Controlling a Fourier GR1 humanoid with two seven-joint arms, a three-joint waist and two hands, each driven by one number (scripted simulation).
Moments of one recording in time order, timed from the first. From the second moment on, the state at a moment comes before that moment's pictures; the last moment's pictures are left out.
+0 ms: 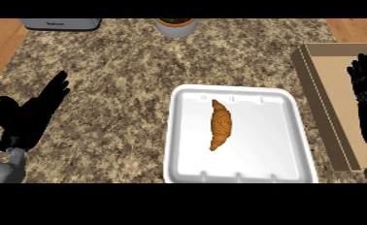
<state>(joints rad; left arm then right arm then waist) -0.10 0.63 -0.21 -1.43 0.40 0.14 0.10 -0.06 -0.50 -0.03 -1.52 -0.16 -0.17 -0.22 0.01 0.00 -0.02</state>
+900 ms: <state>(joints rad) -0.14 0.42 -0.16 -1.57 0.42 0.32 0.09 0.19 -0.46 0.11 -1.77 0.39 -0.57 0.11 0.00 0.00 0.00</state>
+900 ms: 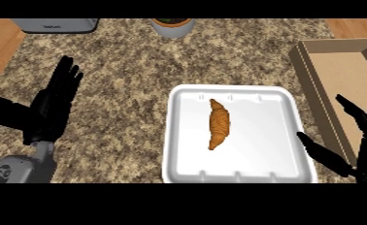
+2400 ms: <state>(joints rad) -0.11 0.34 -0.12 -1.64 0.34 0.30 0.15 -0.28 -0.25 0.45 -1.91 0.57 0.11 1.07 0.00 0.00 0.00</state>
